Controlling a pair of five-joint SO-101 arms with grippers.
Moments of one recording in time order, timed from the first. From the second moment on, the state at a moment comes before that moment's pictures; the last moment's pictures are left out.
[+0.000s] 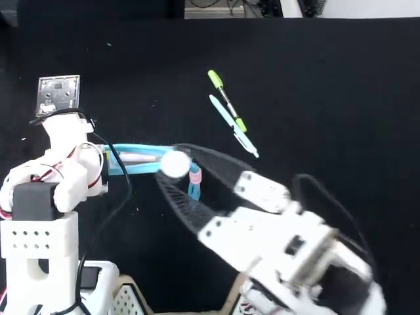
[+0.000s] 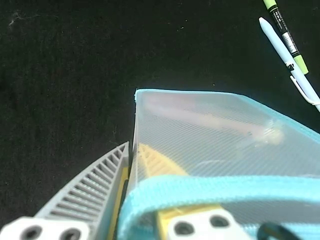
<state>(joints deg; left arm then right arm) -6.0 -49.4 30.3 82.2 1.3 -50.4 -79.9 41.7 38.7 13.6</state>
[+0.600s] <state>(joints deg) -6.0 -49.4 30.3 82.2 1.2 -50.8 -80.4 67.0 14.4 13.6</state>
